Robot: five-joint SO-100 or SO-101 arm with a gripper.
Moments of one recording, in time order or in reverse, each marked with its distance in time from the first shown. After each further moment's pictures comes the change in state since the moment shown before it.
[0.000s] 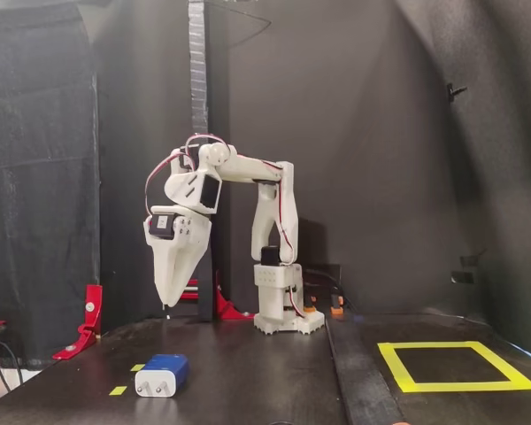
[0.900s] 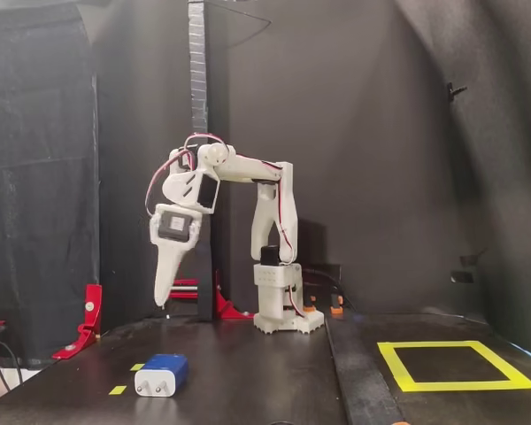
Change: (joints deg) arm 0.0 -0.6 -0.1 0.3 -85.6
